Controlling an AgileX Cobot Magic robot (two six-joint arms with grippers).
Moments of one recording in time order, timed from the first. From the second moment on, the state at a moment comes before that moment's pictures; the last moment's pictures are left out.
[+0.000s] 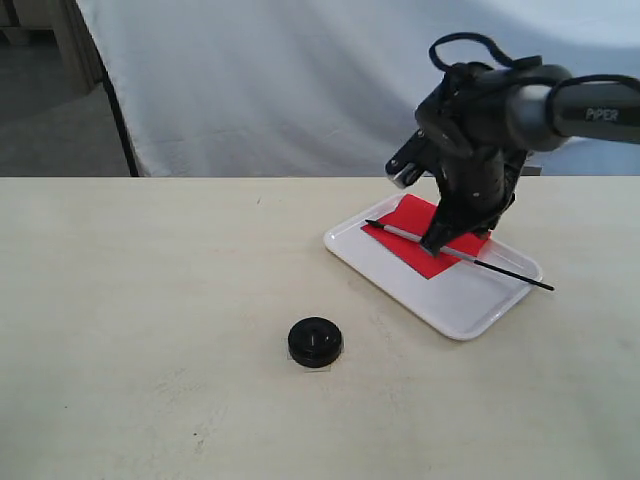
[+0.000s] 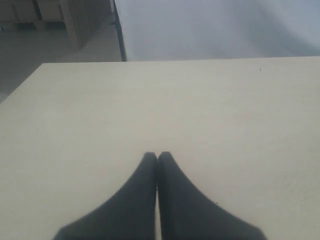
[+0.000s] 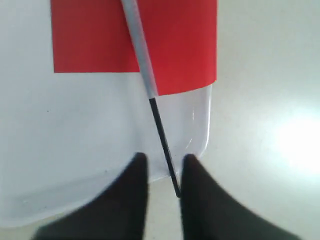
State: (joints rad) left arm 0.02 0.00 0.00 0.03 0.35 0.01; right arm 0.39 2.11 -1.63 -0.58 0.99 -0.02
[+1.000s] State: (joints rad) left arm 0.02 0.00 0.00 0.03 0.35 0.01; right arm 0.00 0.49 -0.47 0.12 0.31 -0.10
